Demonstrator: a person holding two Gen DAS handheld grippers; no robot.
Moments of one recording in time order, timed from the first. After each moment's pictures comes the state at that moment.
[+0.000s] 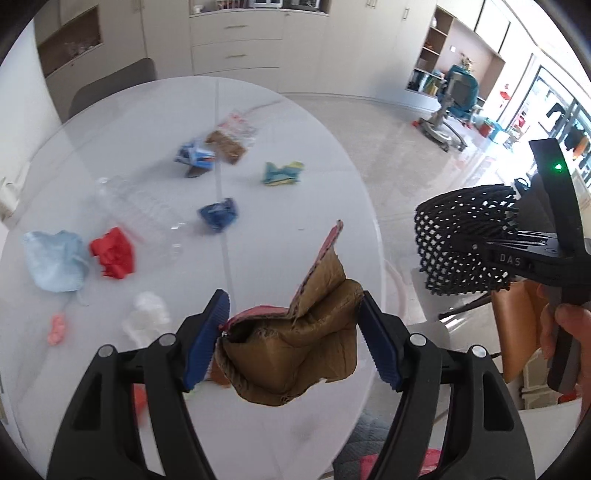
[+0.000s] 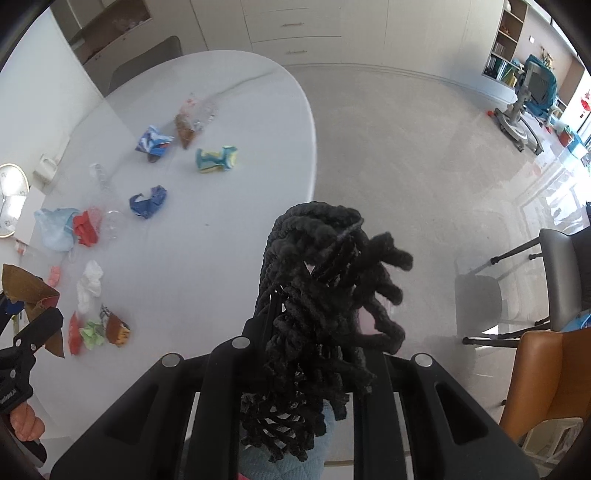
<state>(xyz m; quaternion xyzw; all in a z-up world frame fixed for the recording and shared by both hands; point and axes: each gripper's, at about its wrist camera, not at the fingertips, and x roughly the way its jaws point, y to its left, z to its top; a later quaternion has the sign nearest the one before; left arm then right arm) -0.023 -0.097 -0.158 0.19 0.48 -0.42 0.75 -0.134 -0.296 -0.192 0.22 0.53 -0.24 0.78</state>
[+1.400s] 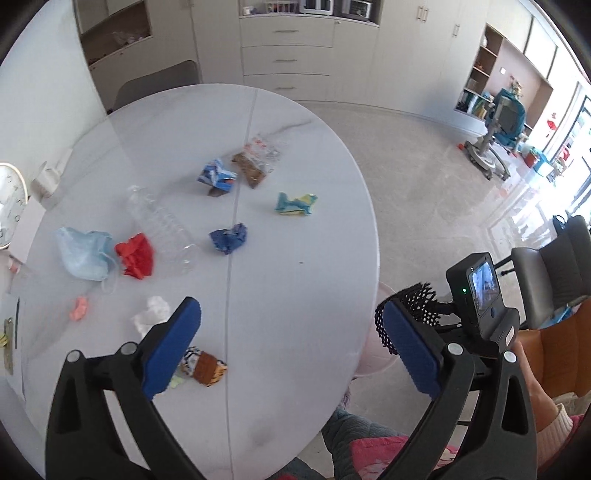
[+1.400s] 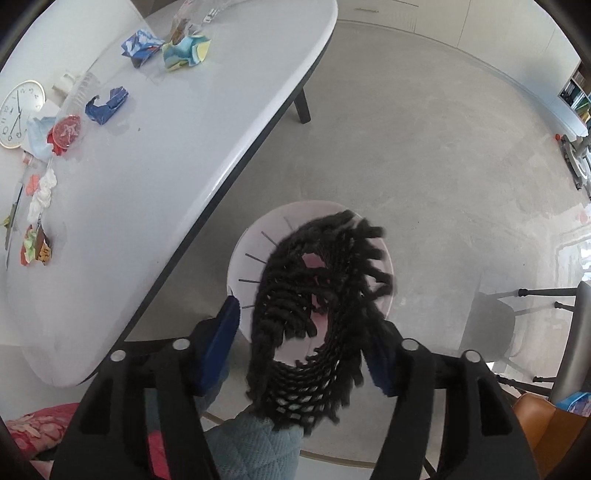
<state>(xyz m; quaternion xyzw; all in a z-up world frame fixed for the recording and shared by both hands) -0.032 -0.128 -0.112 0.16 0.48 -0.31 0.81 -0.127 -0.339 -0.309 0.18 0.60 -0.09 0.77</state>
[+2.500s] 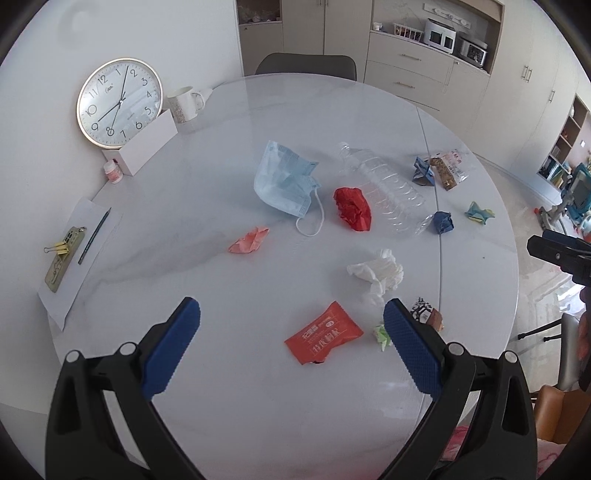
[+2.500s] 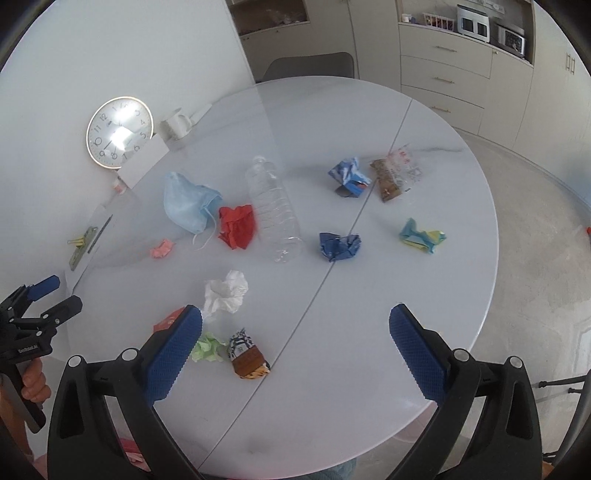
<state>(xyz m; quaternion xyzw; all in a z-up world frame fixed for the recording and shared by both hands) 0.049 0.147 -0.141 0.09 0.48 -0.15 0.86 -0.001 -0.134 -0.137 0.11 0.47 -0.01 0.87</state>
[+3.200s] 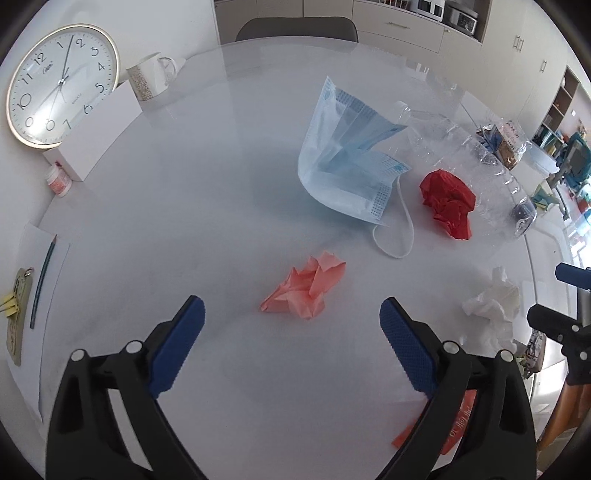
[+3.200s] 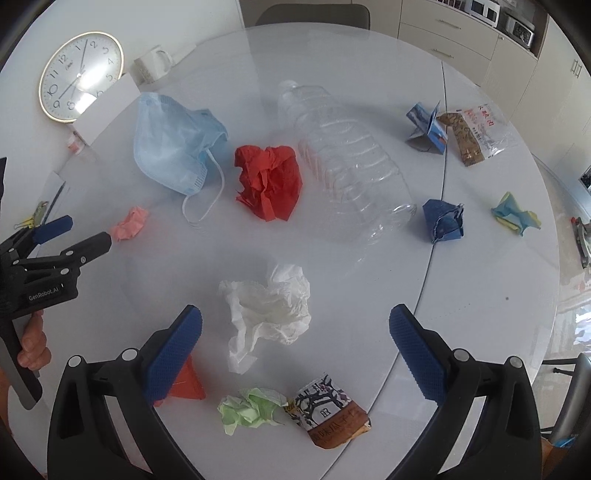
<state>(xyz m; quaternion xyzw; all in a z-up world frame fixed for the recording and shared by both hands) 0.202 0.166 -0.261 0.13 0.50 -0.21 0.83 0.090 -0.033 -0.250 0.09 0.56 -0.07 0.82</state>
